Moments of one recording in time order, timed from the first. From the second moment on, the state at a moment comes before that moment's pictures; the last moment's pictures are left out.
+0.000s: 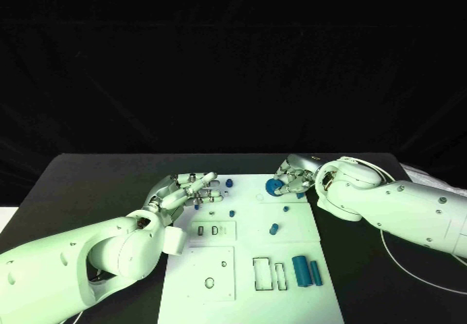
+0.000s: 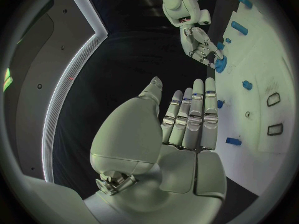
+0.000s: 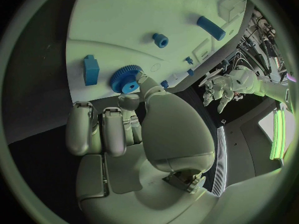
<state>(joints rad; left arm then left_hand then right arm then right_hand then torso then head) 1.13 -0.89 0.00 1.73 0.03 -0.39 0.43 1.39 -0.02 0.06 0.15 0.06 0.94 0.24 0.09 0.07 1.01 0.18 0.08 0.07 1.12 0.12 0.17 0.17 0.18 1.02 0.23 0.20 0.09 1.27 -0.78 0.01 1.40 -1.41 -0.18 -0.27 1.31 -0.10 0.13 0.05 0.23 0.97 0.14 0.07 0.07 1.30 0.05 0.99 0.96 1.47 -0.03 1.42 1.29 0.08 1.36 0.08 1.43 1.20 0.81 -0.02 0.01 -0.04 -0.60</state>
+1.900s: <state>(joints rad) 1.13 -0.90 0.00 1.71 0.03 -0.39 0.44 1.39 -0.02 0.06 0.14 0.06 0.94 0.24 0.09 0.07 1.01 0.18 0.08 0.07 1.12 0.12 0.16 0.17 0.18 1.02 0.23 0.20 0.08 1.24 -0.57 0.00 1.41 -1.61 -0.33 -0.25 1.31 -0.05 0.23 0.05 0.19 1.07 0.11 0.11 0.07 1.36 0.01 1.08 1.10 1.46 -0.05 1.45 1.31 0.07 1.39 0.06 1.46 1.27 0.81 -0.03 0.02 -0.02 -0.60</state>
